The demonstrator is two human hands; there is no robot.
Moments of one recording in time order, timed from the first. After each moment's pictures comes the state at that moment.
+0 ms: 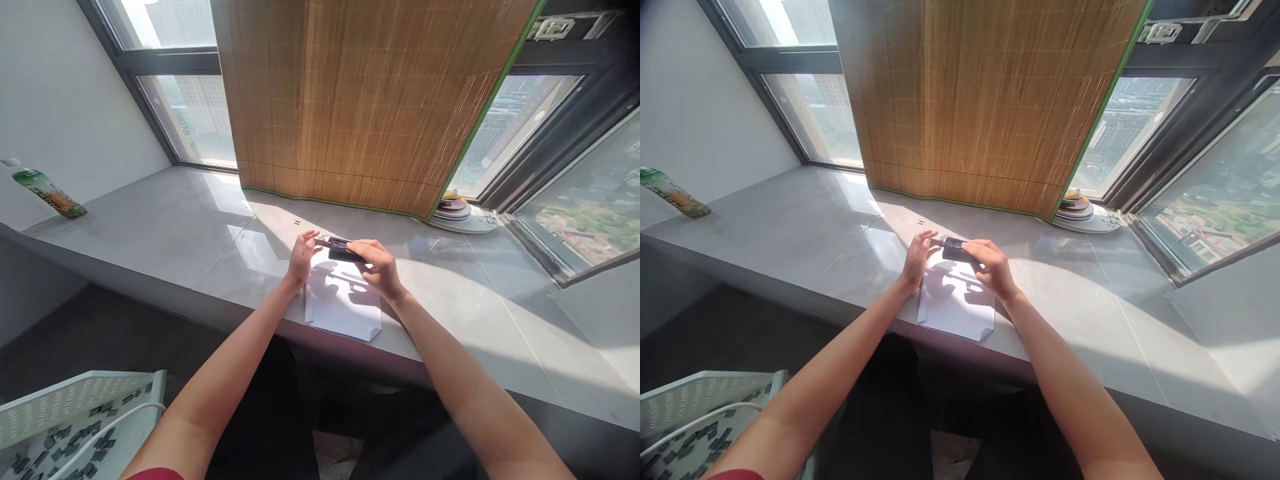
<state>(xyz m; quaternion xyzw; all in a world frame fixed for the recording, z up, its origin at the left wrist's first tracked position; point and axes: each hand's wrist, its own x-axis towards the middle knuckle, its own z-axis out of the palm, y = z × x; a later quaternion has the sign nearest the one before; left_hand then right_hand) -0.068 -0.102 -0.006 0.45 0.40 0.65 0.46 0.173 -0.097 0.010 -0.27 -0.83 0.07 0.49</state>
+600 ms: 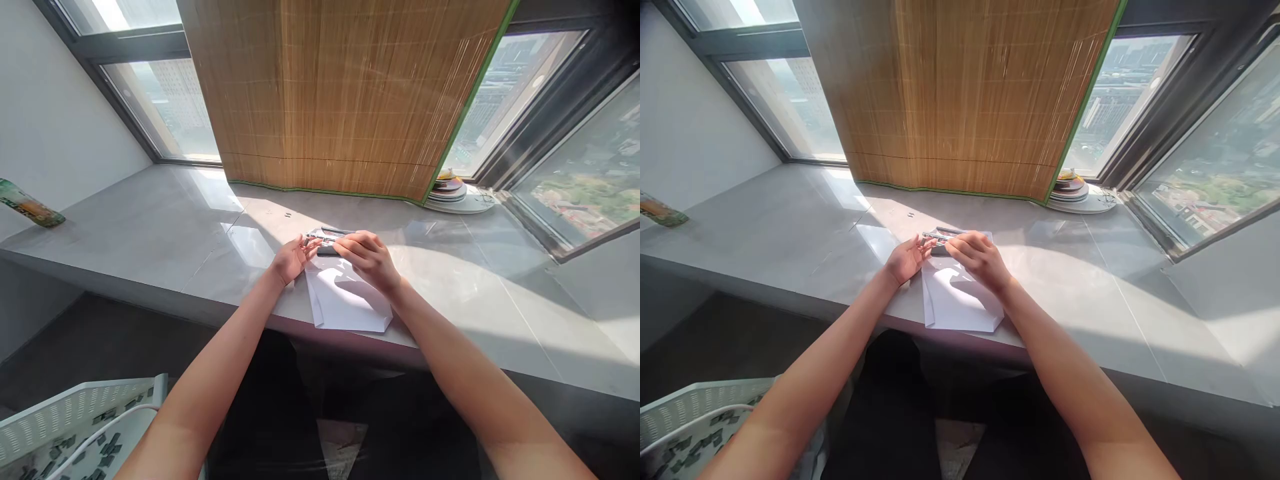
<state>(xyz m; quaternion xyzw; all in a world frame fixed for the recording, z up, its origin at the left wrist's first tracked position) -0.077 -0.102 0.016 0.18 0.37 0.55 0.72 0.170 -0.107 0.016 -0.25 -0.88 -0.12 0.39</state>
